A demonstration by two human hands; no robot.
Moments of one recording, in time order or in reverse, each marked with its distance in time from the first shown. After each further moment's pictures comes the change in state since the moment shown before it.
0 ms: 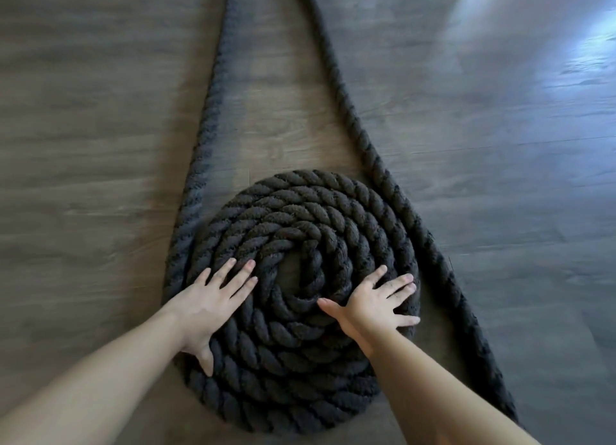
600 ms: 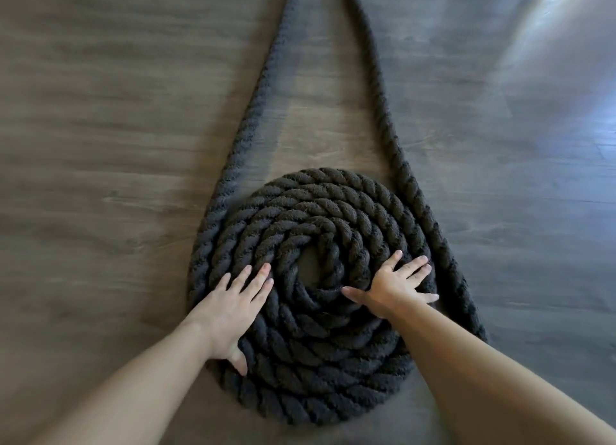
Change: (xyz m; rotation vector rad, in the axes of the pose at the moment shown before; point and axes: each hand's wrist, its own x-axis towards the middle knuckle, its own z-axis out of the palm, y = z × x) left_hand 0.009 0.008 0.002 -0.140 0.140 -0.164; right_hand 0.046 -0.048 -0.061 -0.281 -0.006 -0.157
